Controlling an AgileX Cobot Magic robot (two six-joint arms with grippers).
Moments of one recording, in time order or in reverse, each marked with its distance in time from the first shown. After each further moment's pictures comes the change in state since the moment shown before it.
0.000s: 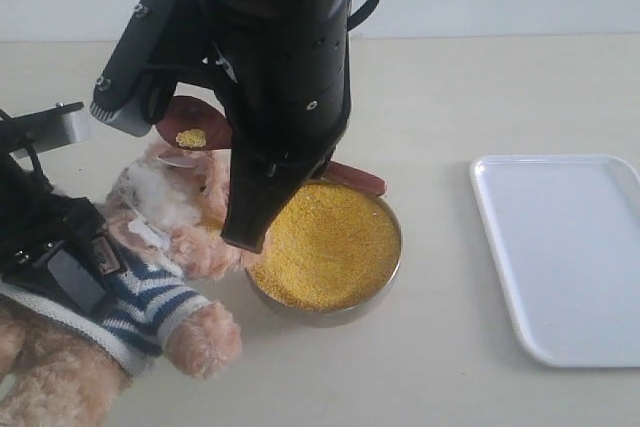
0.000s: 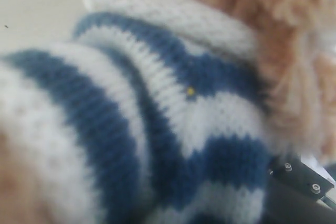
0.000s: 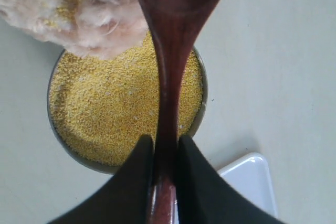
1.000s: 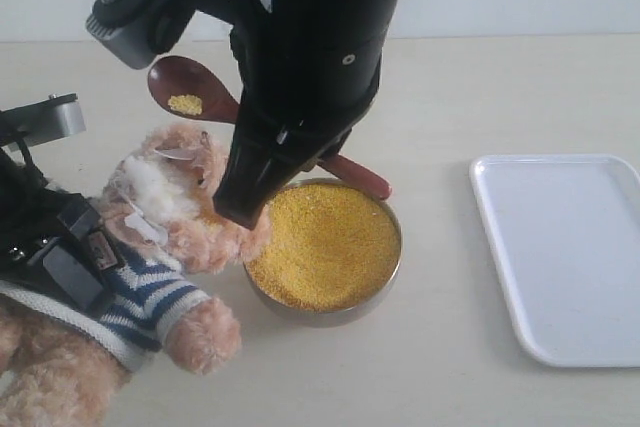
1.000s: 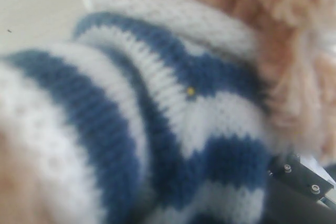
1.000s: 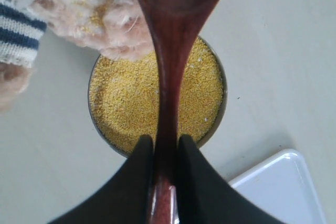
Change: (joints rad) left arm 0.000 -0.025 0.000 0.000 0.000 0.000; right arm -0.039 -0.106 0.018 0.145 0.002 0.015
